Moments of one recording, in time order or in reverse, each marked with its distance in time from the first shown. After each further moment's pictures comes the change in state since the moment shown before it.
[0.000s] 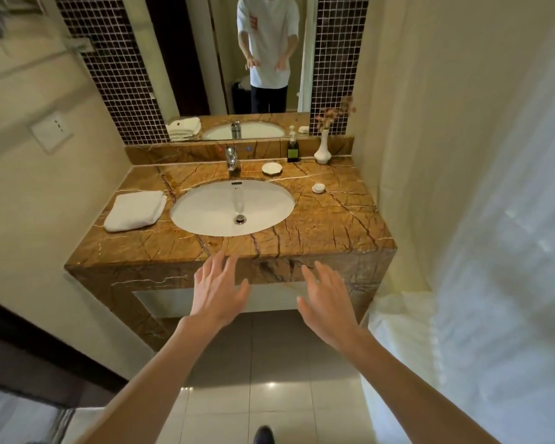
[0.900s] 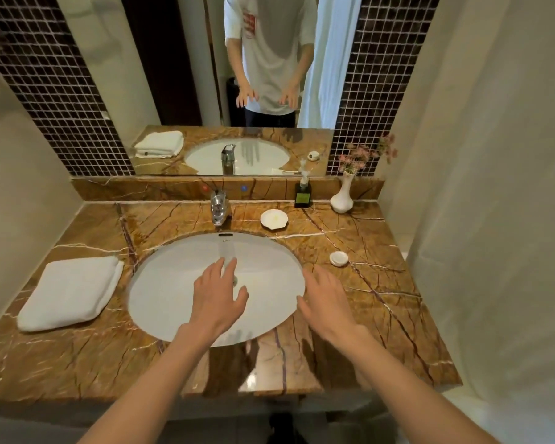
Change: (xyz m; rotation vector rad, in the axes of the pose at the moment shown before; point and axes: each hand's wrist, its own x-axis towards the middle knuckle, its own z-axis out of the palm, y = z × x) left_hand 0.359 -0.045 0.071 -0.054 -0.083 -0.061; right_hand 0.374 0.077 0.050 0.036 -0.117 0.037
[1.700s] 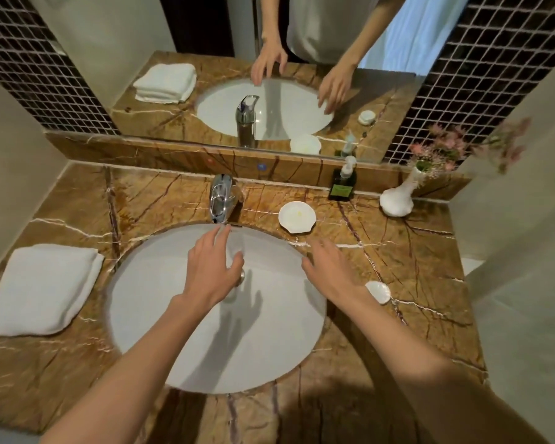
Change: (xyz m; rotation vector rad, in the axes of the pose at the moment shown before) left_hand 0.173 -0.027 0.040 -0.082 -0.016 -0.195; right_hand 0.227 0.048 0.055 0.136 -0.233 0.001
